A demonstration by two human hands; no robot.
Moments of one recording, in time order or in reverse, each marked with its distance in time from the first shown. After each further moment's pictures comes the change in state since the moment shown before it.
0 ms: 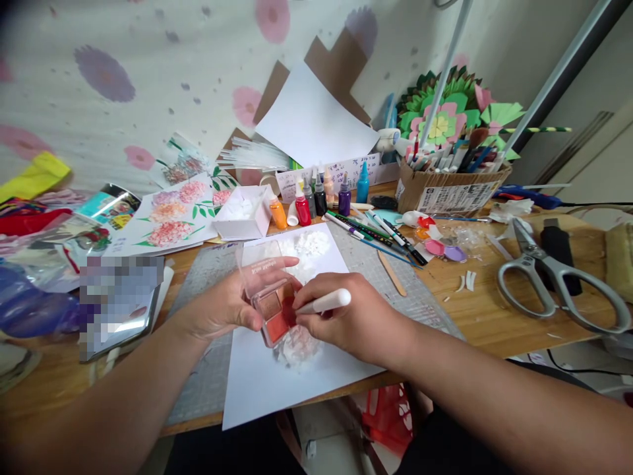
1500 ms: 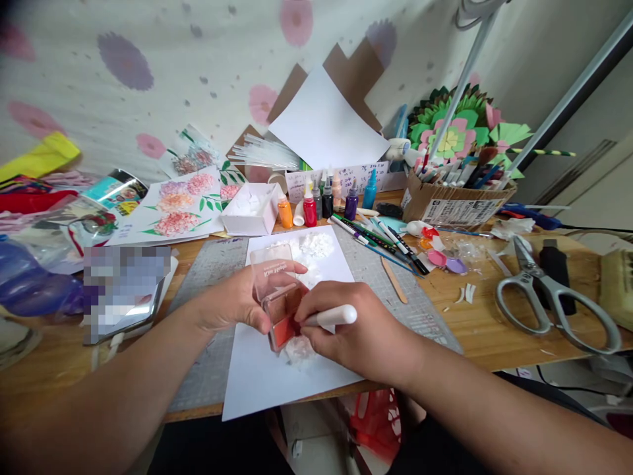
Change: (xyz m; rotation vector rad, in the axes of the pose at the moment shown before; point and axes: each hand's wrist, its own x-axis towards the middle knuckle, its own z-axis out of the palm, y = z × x) left_hand 0.000 0.002 0.001 0.082 -0.050 -0.007; right_hand -0.002 -0.010 -0.001 -0.080 -0.072 -0.077
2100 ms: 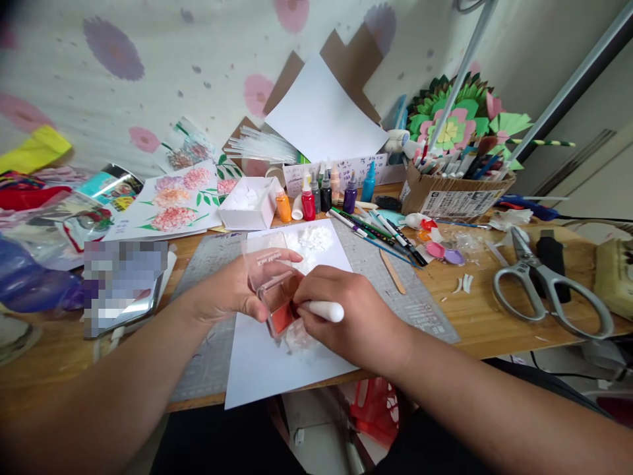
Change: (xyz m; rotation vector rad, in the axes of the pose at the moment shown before) left_hand 0.000 0.000 -0.002 0.037 0.006 0.037; right_hand -0.001 -0.001 0.006 -0.058 0.085 -0.072
